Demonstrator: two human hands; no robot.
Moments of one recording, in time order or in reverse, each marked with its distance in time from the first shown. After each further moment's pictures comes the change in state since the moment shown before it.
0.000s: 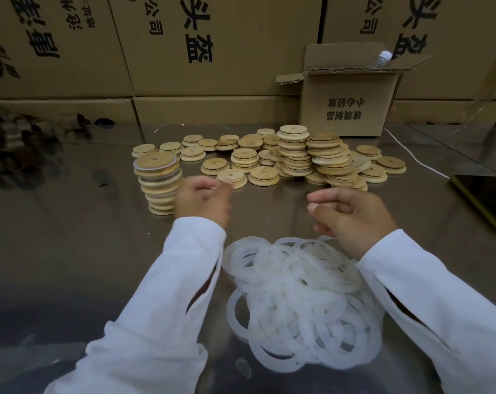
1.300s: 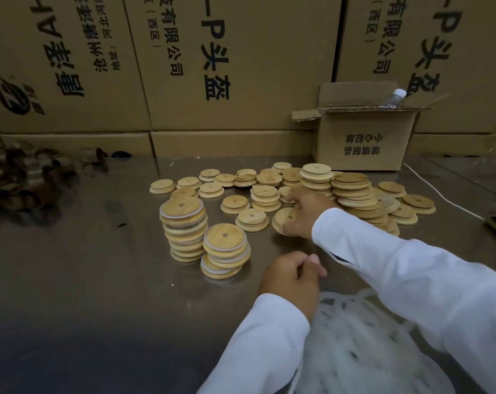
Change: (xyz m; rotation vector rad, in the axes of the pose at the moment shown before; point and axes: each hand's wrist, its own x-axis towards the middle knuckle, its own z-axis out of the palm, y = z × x) left_hand -0.015 -0.030 0.030 0.283 -0.543 0.122; right_hand 0.143 -0.007 0.069 -0.836 -0.178 -0.176
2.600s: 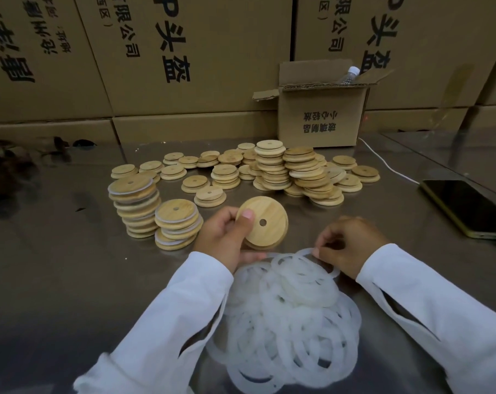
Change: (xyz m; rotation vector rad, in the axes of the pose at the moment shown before) left_hand -0.014 0.017 -0.006 -0.449 0.032 -0.043; right_hand -0.144 0.084 -0.031 0.080 -0.016 0.036
